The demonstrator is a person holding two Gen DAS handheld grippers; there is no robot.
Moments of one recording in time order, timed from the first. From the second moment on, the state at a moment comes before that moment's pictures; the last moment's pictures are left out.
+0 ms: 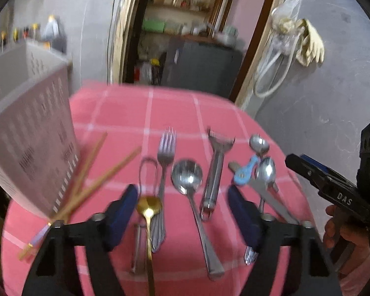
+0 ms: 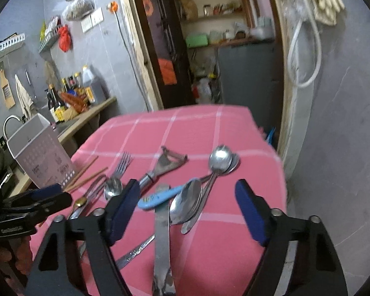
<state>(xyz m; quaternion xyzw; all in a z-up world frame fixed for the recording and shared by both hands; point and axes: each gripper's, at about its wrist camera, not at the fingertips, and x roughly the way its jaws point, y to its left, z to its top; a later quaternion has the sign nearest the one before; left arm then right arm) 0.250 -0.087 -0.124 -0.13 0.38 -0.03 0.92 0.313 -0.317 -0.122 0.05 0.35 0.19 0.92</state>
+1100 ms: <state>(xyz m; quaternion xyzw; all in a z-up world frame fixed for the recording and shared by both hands) 0.288 -0.057 -0.150 -0.16 0.53 -0.04 0.83 0.335 -0.302 -0.162 0.09 0.42 0.21 0.88</state>
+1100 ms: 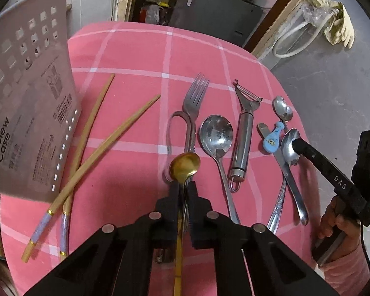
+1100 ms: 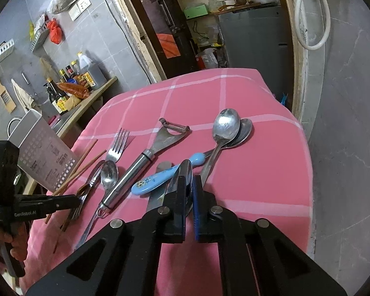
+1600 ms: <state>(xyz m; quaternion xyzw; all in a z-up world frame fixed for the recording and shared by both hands) 0.253 -0.068 -0.121 -0.21 0.48 -0.11 0.85 0.288 -0.314 -0.114 0.09 0.35 0.19 0.91</state>
